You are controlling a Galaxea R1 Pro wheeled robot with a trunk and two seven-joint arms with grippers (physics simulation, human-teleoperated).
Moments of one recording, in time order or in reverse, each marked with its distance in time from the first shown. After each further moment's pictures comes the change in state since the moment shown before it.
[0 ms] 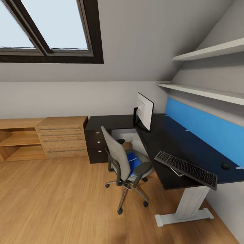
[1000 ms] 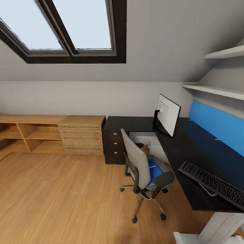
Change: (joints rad) left arm 0.000 -0.001 0.002 -0.014 0.000 -0.031 0.000; right arm 0.000 -0.003 0.005 0.033 0.003 -0.002 -0.003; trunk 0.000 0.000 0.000
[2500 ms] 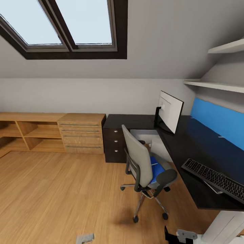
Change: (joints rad) left arm -0.153 -0.114 0.004 -0.423 0.018 0.796 0.010; right arm -0.163 0.023 -0.004 -0.022 -0.015 0.038 -0.005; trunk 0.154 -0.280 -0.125
